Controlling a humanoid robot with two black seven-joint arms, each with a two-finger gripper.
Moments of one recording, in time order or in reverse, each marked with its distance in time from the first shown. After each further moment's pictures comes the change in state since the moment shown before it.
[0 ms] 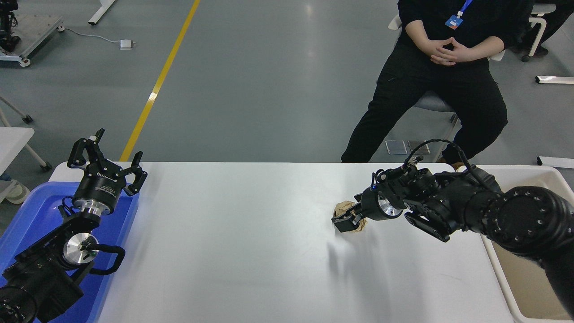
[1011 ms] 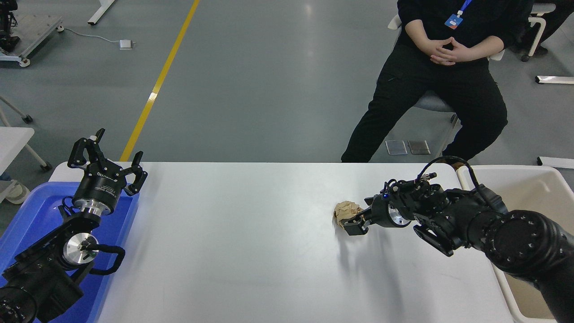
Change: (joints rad) left arm 0.000 0.000 0.000 0.000 0.000 0.000 0.000; right arm -0.106 0.002 0.003 -0.095 0.006 -0.077 0.002
